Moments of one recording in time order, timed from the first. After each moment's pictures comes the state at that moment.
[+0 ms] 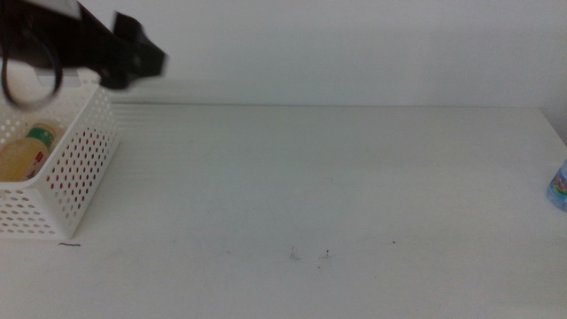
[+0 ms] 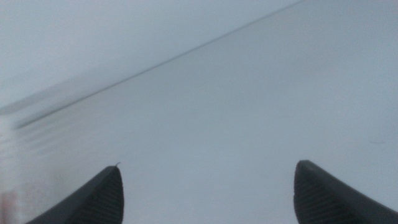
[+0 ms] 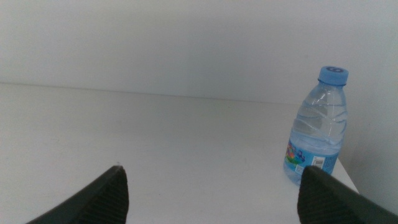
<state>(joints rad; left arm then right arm) -0.22 1.21 -1.29 -0.25 0.85 0.37 0.04 0.00 0.00 -0.03 0.19 -0.04</state>
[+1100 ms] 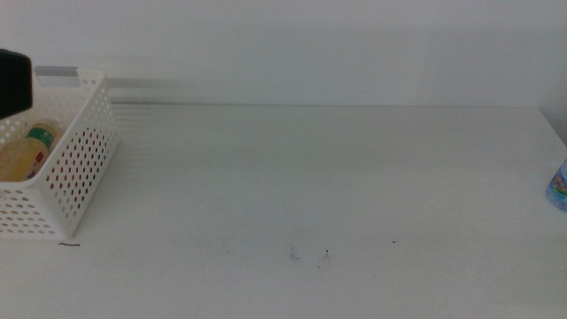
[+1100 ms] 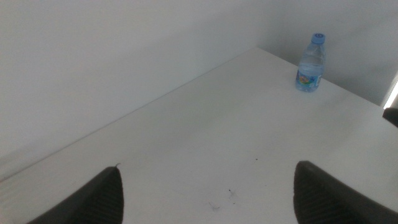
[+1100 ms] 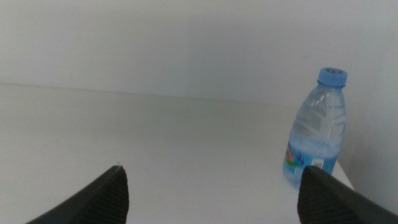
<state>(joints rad) -0.40 0.70 -1.31 -0.33 1.09 0.29 0.04 0.00 0.00 -0.03 0.19 -0.04</state>
